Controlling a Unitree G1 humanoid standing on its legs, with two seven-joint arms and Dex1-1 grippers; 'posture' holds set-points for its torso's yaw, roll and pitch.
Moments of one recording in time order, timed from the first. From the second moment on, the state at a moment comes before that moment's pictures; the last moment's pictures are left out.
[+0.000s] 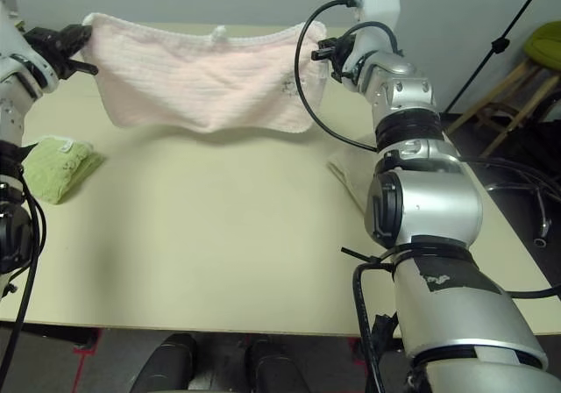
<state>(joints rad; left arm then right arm) -0.91 0.63 0.20 0.60 -0.26 0.39 -0.61 -1.22 -0.50 -0.15 0.98 0.11 0.33 0.58</state>
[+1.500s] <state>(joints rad) -0.49 0.77 0.17 0.33 -0.31 0.63 -0.68 -0.76 -0.56 0.03 0.56 0.16 0.59 0.71</state>
